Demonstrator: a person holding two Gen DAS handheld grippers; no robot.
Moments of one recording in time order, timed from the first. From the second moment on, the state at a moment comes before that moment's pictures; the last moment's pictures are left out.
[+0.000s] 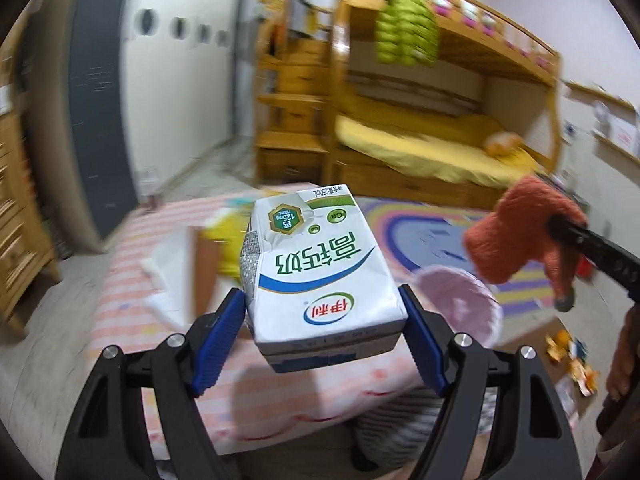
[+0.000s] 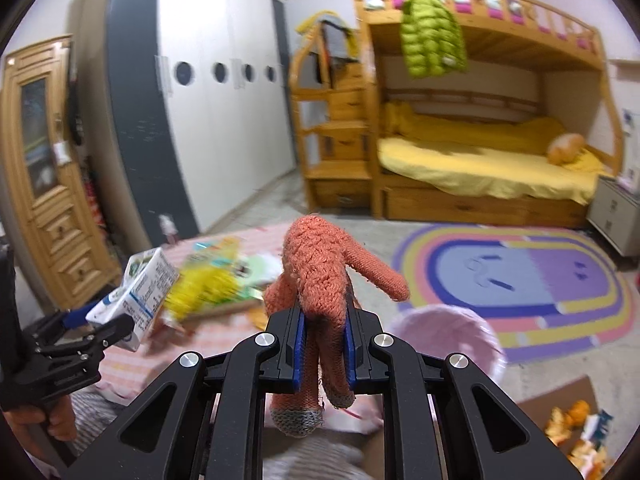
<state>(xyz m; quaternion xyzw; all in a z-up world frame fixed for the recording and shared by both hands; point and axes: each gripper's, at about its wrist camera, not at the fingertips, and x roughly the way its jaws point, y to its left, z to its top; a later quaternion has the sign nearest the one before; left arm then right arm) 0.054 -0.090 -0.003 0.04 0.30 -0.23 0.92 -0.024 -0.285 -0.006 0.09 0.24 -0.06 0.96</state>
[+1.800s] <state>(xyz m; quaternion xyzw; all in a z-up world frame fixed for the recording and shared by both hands) 0.167 0.037 -0.049 0.02 0.36 -0.06 0.93 0.125 -0.190 -0.055 0.06 0.30 0.02 0.95</state>
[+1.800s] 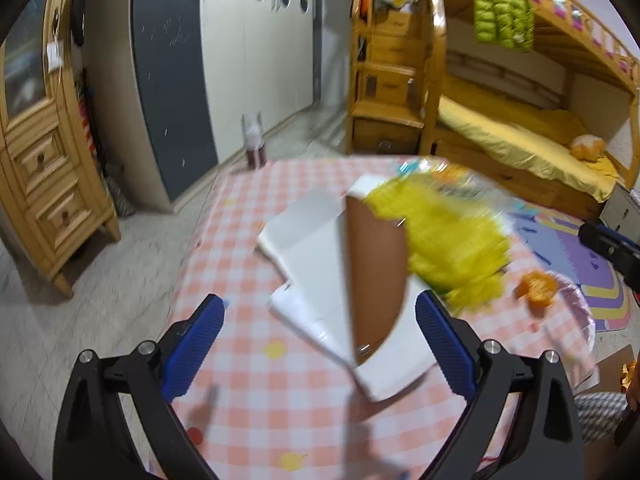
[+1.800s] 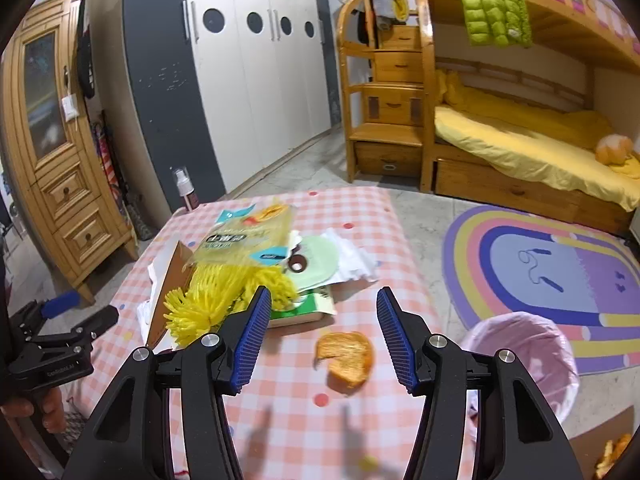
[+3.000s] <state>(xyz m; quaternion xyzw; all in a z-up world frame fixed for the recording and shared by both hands) 0.178 0.005 -0.054 0.01 0.36 -0.10 0.93 0.133 -0.215 -0.088 0.12 0.35 -0.01 0.93</state>
